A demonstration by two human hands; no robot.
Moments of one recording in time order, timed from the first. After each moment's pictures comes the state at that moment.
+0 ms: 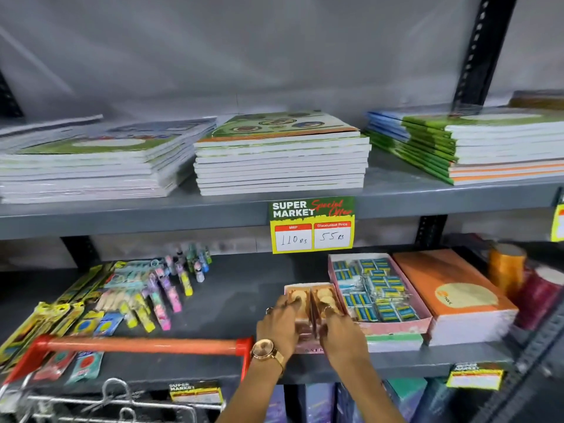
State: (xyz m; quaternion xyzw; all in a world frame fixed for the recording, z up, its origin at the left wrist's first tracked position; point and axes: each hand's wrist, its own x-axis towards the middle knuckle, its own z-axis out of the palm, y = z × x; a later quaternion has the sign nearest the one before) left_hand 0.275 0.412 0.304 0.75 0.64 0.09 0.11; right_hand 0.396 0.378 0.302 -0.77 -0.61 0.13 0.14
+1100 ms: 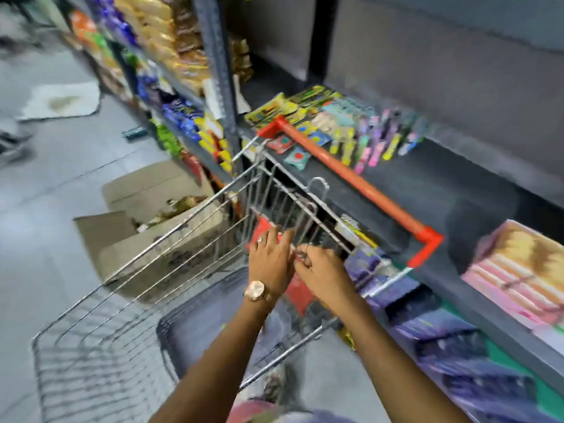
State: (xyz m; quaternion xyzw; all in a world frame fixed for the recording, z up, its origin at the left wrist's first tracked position) left_hand 0.056 0.187 0.204 0.44 0.88 0.15 0.05; right_hand 0.152 0.258 0.241 -0.36 -0.88 0.32 0.02
